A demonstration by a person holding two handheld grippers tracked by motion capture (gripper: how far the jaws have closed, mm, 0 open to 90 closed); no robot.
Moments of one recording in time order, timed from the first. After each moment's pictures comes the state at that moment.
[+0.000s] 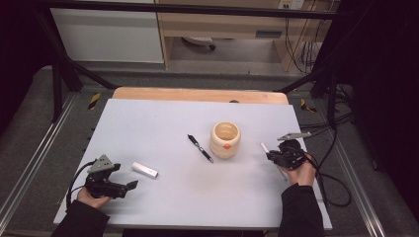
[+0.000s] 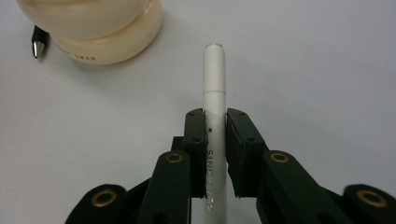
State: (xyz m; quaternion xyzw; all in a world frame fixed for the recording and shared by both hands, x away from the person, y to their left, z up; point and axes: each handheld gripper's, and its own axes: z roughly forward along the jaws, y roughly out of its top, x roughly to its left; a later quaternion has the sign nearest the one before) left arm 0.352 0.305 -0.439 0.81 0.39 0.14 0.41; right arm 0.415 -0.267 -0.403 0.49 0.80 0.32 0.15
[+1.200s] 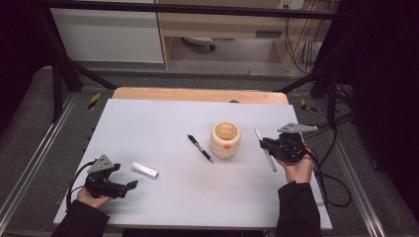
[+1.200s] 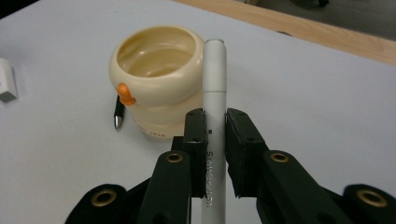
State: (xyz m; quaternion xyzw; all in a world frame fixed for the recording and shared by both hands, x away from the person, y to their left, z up) left arm 0.352 0.305 -0.440 0.81 0.39 0.14 0.41; right arm 0.400 -0.242 -0.346 0.44 0.77 0.42 0.19
